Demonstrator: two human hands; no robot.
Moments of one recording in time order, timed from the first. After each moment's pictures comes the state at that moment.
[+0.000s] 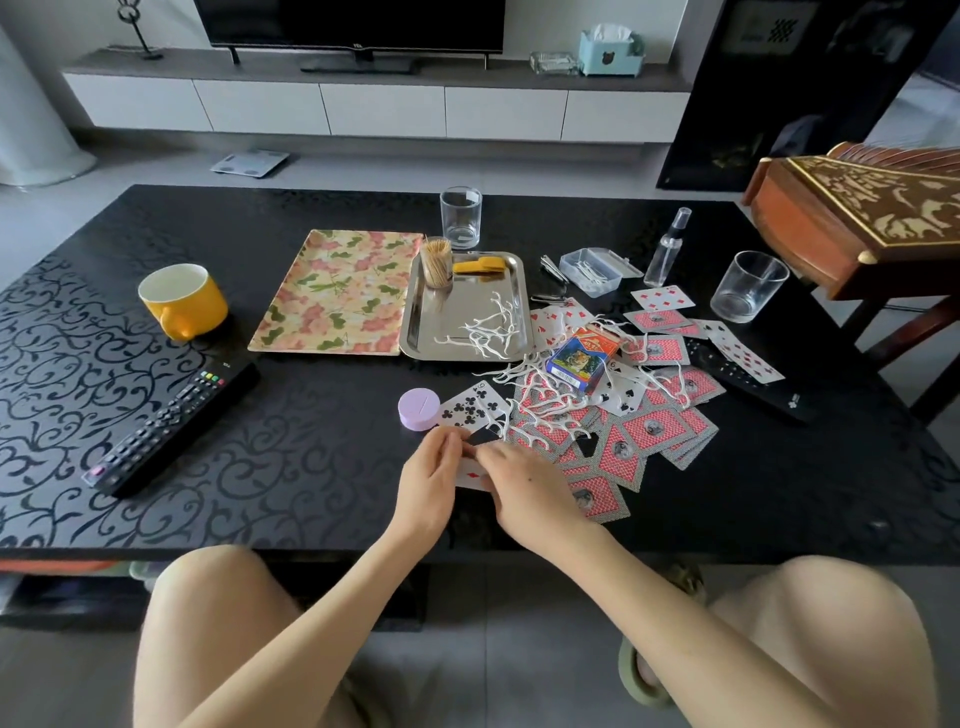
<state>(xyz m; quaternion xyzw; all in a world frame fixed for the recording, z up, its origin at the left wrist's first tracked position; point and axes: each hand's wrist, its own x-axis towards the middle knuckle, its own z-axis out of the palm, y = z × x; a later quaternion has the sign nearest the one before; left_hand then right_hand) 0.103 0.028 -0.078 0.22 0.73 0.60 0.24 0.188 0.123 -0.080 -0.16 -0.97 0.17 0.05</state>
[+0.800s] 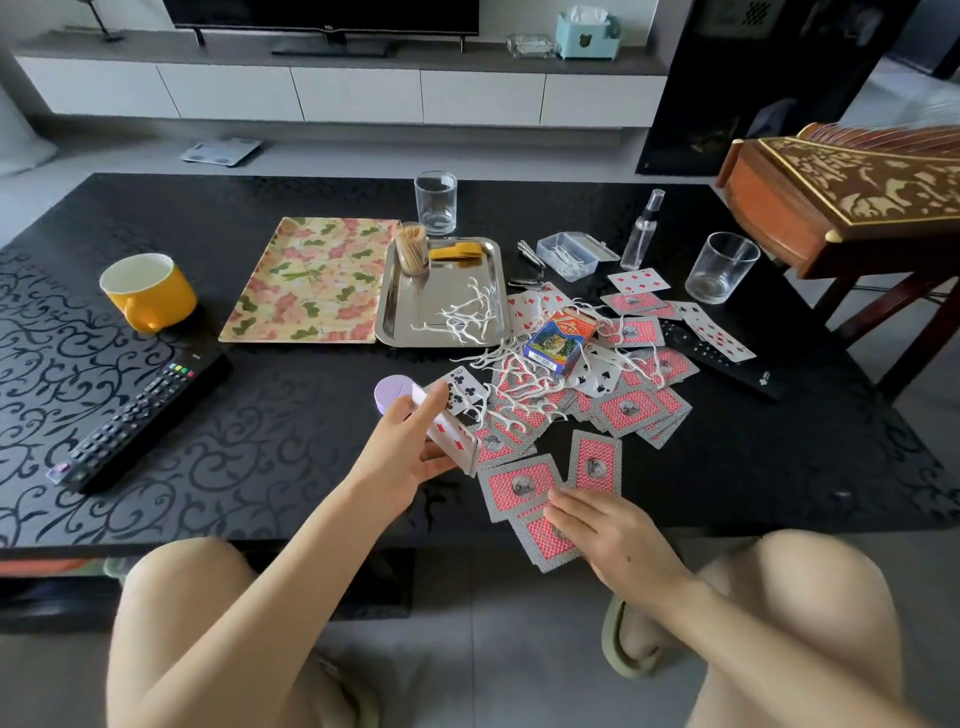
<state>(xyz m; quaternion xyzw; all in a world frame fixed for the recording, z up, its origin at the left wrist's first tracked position) 0.087 0.038 -0.049 0.06 0.61 0.65 0.44 0.309 0.163 -0.123 -0.02 -0.99 0.01 0.15</state>
